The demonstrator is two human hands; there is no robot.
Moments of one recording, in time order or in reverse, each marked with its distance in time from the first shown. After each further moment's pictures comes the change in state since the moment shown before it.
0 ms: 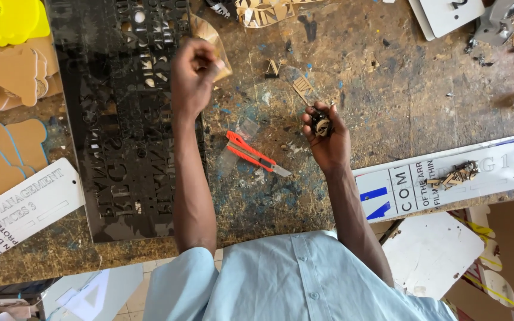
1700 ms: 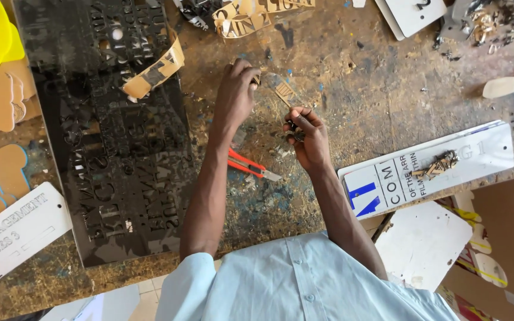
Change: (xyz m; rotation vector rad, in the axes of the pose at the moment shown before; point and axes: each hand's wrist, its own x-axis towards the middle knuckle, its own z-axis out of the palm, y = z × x) left_hand 0.011 -0.024 0.119 0.508 -0.156 0.071; right_hand 0.012 0.020 0.000 -0.445 0.175 -0.172
